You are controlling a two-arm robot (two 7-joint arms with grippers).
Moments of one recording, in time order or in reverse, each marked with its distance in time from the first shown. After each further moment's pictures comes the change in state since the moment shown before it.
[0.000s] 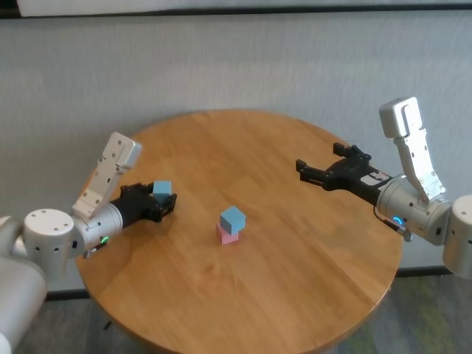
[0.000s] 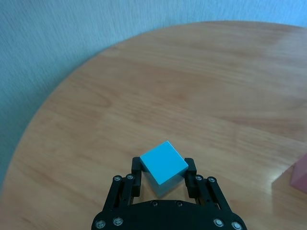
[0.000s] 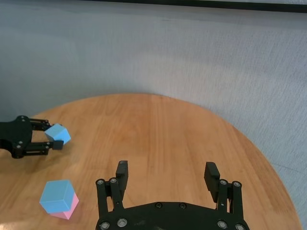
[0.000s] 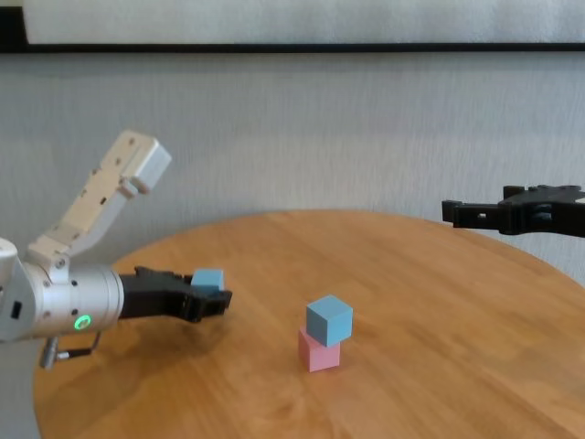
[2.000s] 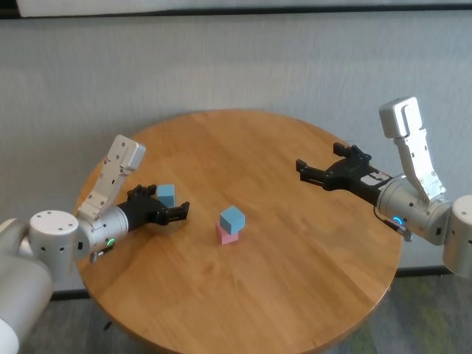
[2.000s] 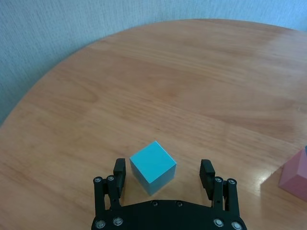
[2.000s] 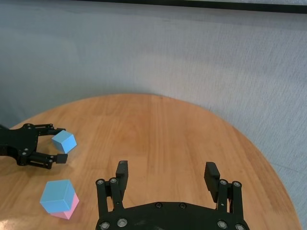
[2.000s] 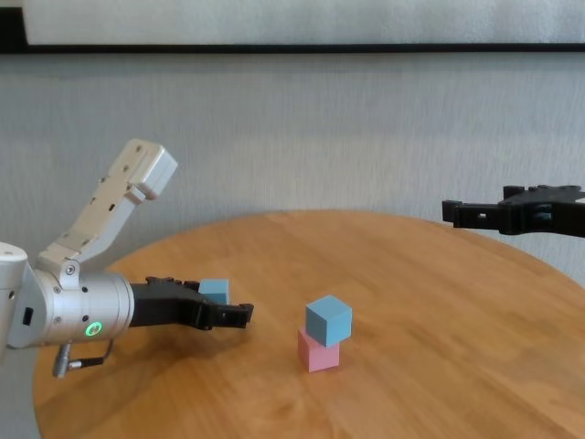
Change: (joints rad) left arm -0.040 -0.023 0.019 0.102 -0.048 -0.016 -0.025; right arm 0.000 0.000 0.000 0.000 0.000 0.000 0.000
